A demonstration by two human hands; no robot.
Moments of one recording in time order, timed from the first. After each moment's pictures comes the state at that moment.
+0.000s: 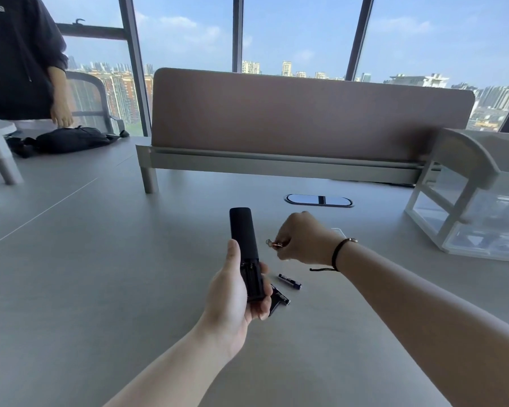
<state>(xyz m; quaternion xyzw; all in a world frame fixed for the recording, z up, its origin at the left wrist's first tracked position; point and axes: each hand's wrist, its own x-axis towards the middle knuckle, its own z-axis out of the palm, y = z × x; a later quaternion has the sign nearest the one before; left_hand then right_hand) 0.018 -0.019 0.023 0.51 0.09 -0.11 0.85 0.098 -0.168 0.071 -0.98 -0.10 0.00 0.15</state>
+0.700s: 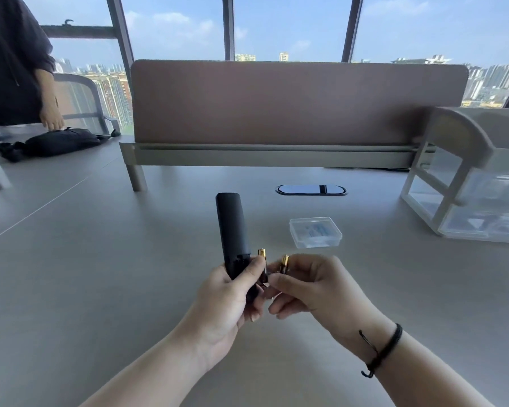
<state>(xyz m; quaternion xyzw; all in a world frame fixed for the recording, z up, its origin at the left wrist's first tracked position) 0.005 -0.030 0.021 0.60 -0.03 -0.09 0.79 -0.005 -0.183 0.038 -0.71 -0.05 0.06 0.70</state>
